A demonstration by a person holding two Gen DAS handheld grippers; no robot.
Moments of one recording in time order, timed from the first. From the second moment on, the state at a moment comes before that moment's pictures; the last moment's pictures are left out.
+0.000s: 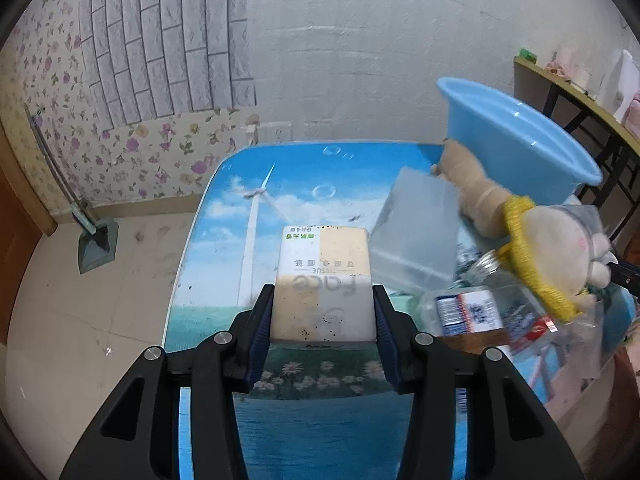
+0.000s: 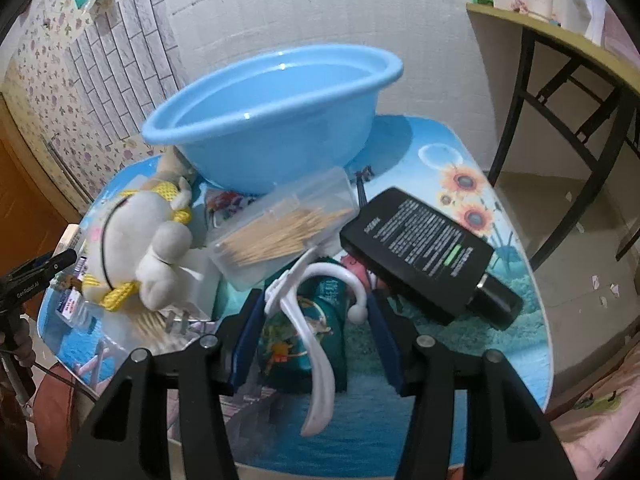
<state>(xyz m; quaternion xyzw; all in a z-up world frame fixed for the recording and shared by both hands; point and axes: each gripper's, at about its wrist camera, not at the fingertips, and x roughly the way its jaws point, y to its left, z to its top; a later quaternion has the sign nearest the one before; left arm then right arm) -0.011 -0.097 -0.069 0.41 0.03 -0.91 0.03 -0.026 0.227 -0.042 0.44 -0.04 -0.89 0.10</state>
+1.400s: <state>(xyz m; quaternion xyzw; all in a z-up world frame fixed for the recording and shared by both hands) -0.109 0.076 -0.008 0.37 -0.05 -0.92 -0.11 -0.090 0.221 0.031 0.32 -0.07 -0.93 0.18</state>
